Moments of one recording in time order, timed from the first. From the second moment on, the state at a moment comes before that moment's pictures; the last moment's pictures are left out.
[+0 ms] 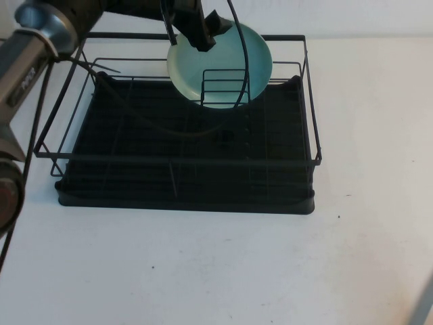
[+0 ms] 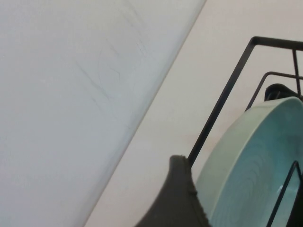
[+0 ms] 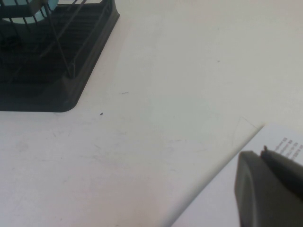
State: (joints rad) right arm 0.07 -0.01 0.03 0.16 0.36 -0.07; left arm -0.36 2.17 -2.20 -0.51 0.69 1.29
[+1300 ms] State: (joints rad) right arm 0.07 -0.01 0.03 0.16 0.36 -0.07; left arm -0.36 1.99 -2.21 -0.52 0.61 1.33
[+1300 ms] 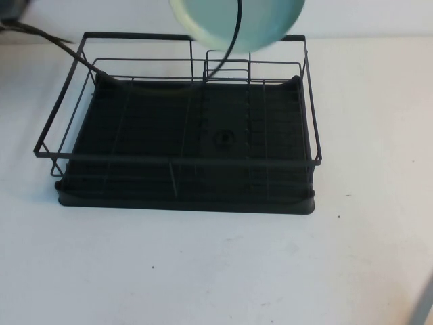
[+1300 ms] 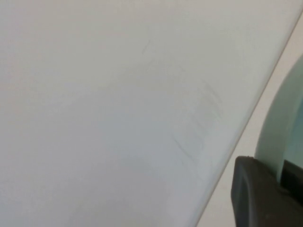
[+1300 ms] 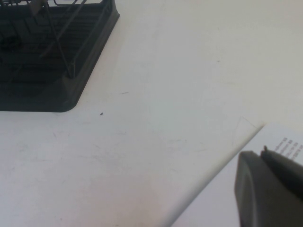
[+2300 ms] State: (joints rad) right arm 0.07 -0.01 0.03 0.16 0.36 -0.07; left arm -0.17 1.22 -0.87 -0.66 1.06 0.63
